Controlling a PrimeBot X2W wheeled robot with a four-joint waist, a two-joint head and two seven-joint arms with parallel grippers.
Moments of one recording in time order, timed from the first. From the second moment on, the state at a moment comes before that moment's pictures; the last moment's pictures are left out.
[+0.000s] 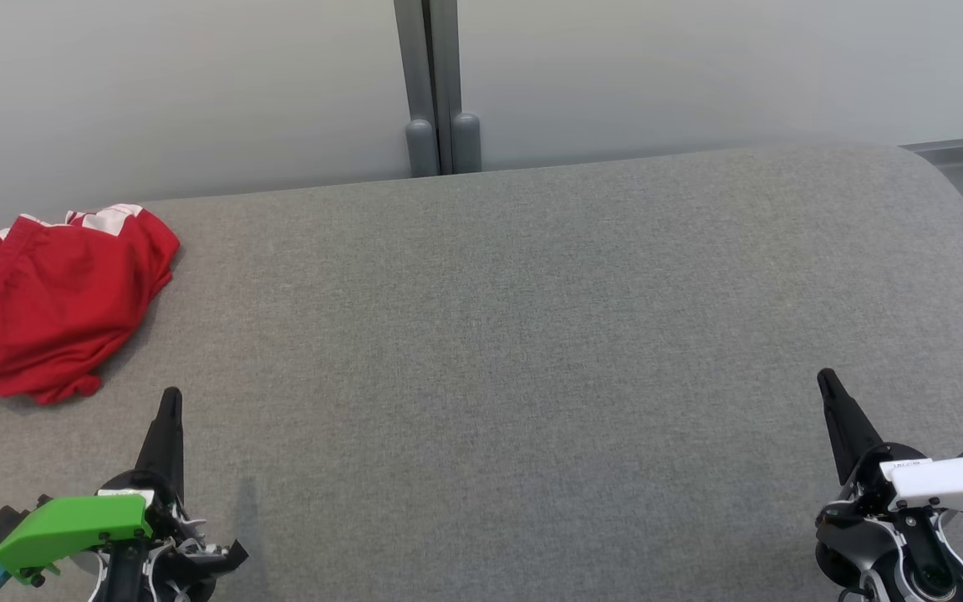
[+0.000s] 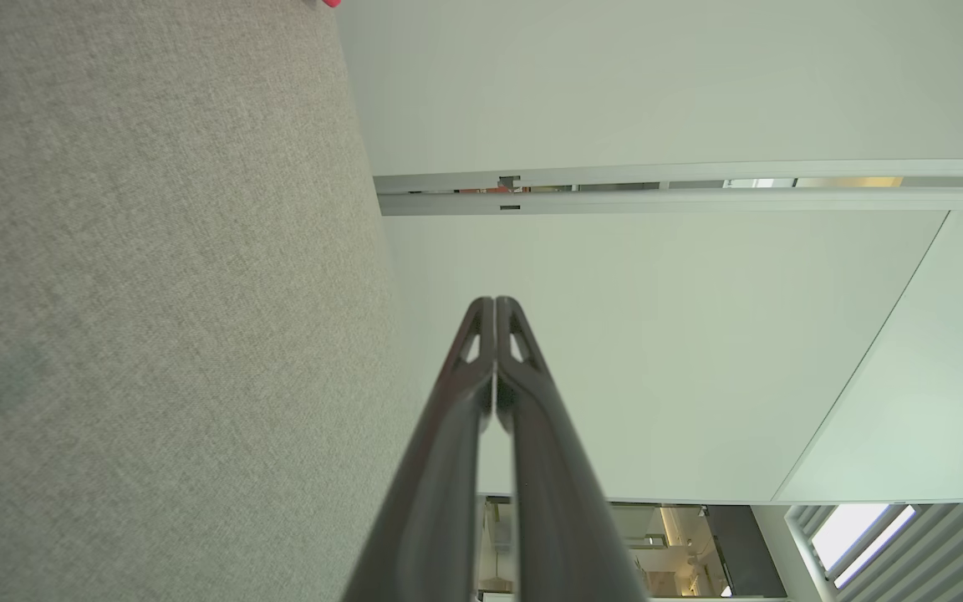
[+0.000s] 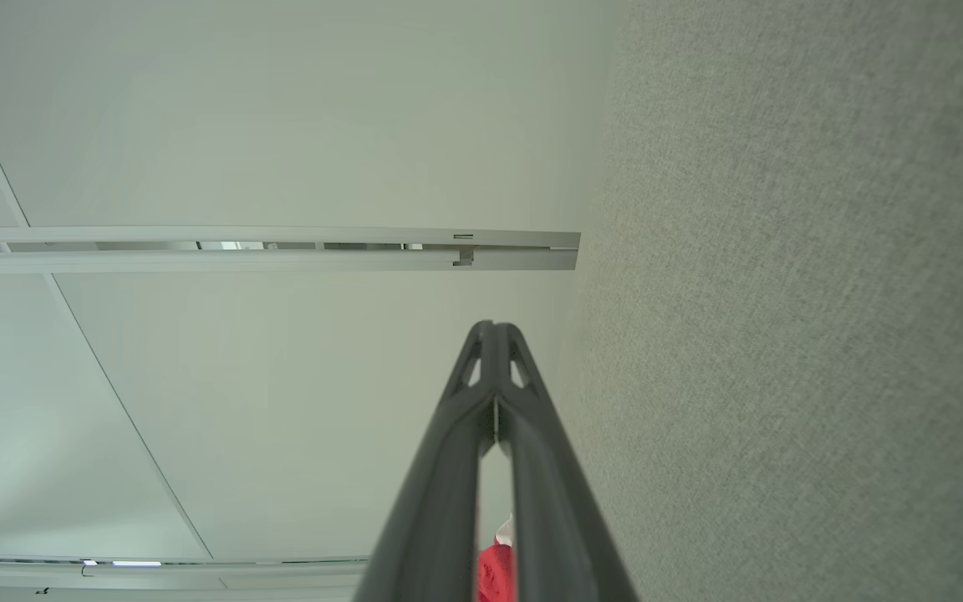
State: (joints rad) left arm -0.10 0.05 0.11 0.24 -1.61 -0.13 0.11; right arm -0.11 -0.05 -0.11 0.25 1.61 0.13 0.11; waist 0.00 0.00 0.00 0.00
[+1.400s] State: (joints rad) left arm -0.05 0.04 0.00 0.16 -1.15 -0.09 -0.04; right arm -0.04 -0.04 -0.08 0.16 1.04 0.13 -0.04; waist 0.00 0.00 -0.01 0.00
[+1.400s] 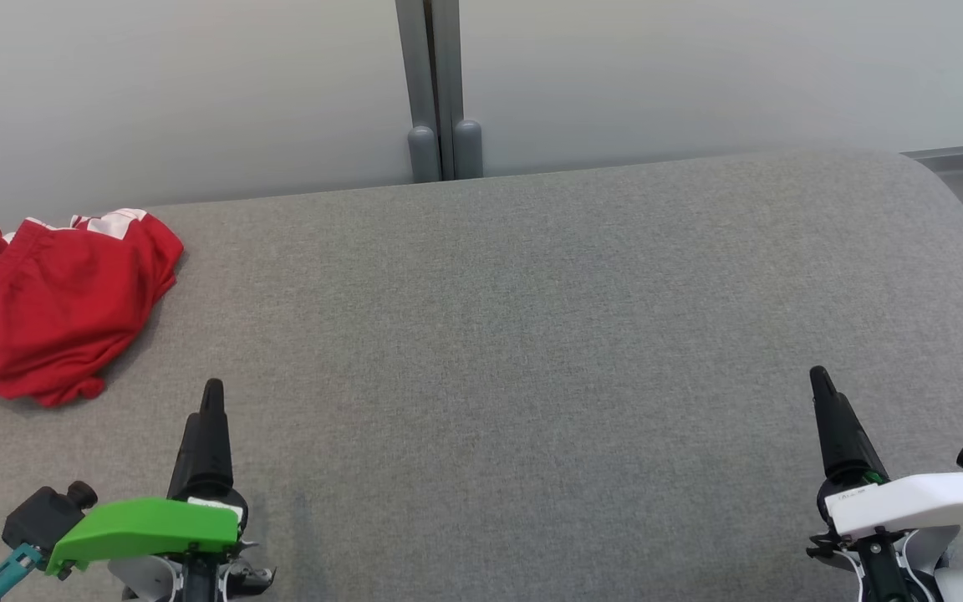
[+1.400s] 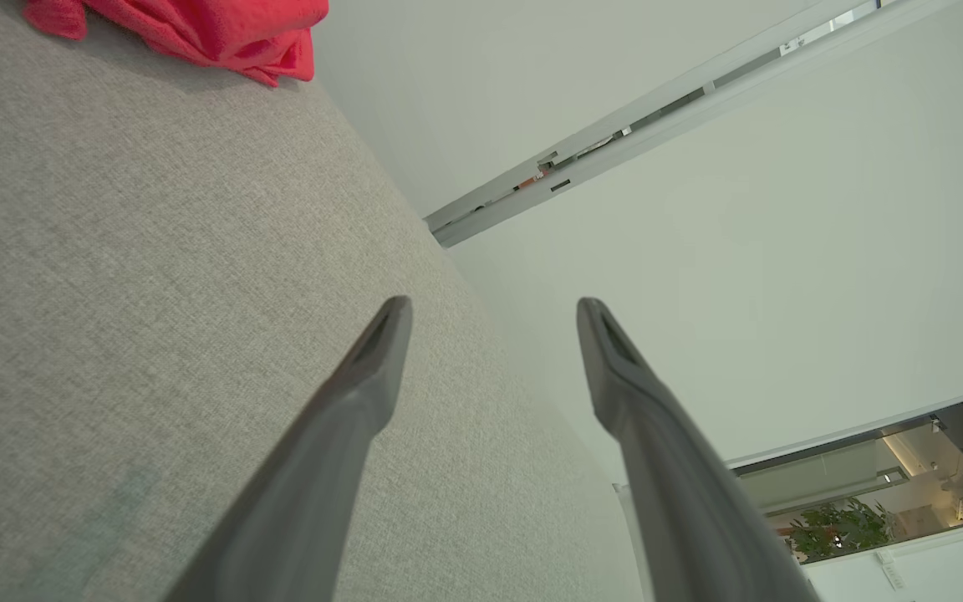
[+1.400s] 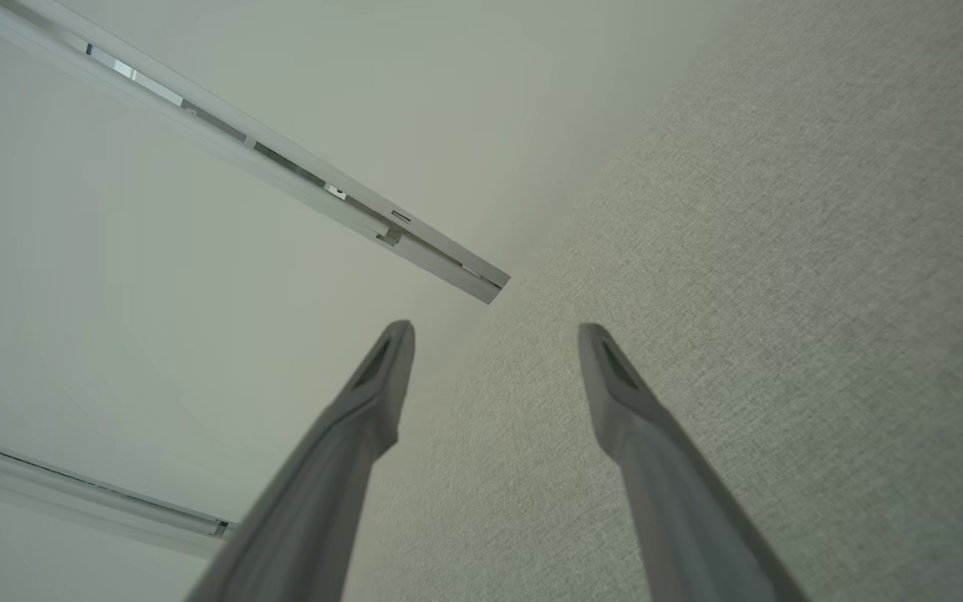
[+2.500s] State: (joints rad) left arm 0.00 0.04 -0.06 0.22 -0.68 -0.06 -0.14; right arm -0.03 -0.04 -0.04 0.17 0.50 0.13 -0.14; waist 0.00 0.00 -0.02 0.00
